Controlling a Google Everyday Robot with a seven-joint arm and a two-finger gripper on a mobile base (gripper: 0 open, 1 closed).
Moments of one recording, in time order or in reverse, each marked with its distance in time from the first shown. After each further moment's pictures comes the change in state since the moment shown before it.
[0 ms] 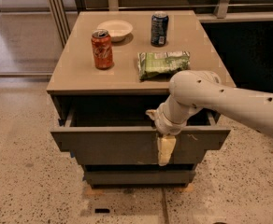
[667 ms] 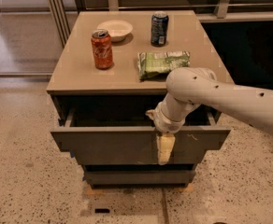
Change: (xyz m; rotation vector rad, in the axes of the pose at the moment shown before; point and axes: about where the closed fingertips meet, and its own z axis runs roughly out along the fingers) arm 0.001 -0.002 0.006 -0.054 0.010 0.016
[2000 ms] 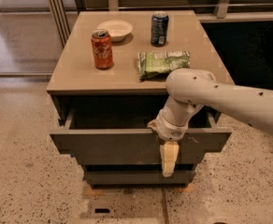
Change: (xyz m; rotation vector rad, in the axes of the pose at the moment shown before) arm -0.001 0.046 0.001 -0.175 -0.003 0.055
